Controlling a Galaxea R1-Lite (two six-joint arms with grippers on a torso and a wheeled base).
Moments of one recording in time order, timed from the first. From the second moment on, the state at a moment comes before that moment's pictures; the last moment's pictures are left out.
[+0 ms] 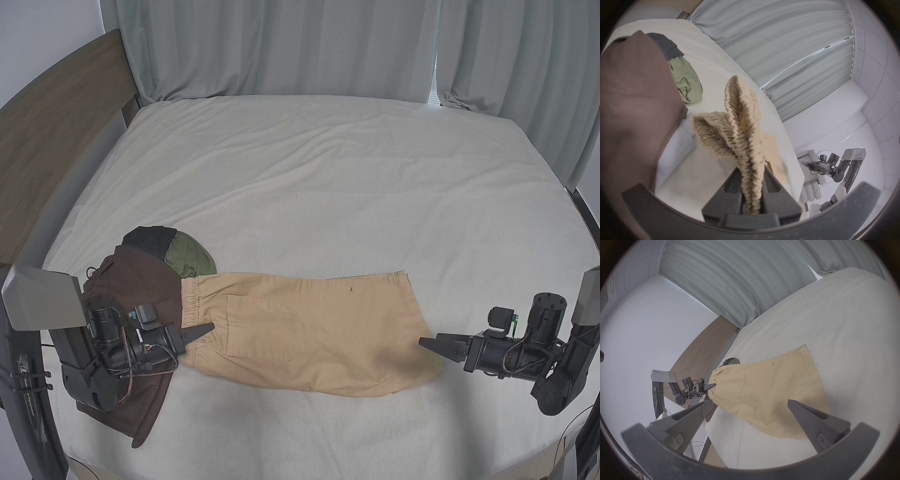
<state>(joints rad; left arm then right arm) -0.07 2.28 -0.44 -1.55 -0.73 -0.56 0.18 2.03 -0.18 -1.54 0.65 0.42</state>
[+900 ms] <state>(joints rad) -0.23 2.18 -0.44 -1.55 -0.65 -0.56 0.18 2.04 -0.18 -1.54 0.65 0.42</state>
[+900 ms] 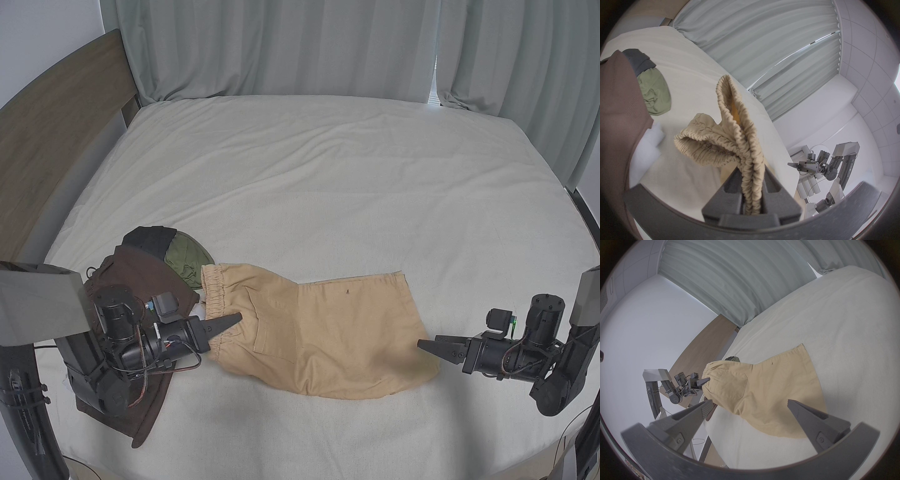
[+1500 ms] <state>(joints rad) -0.41 2.19 -0.59 -1.54 -0.56 -0.65 0.18 2.04 -0.18 -1.54 0.65 0.42</state>
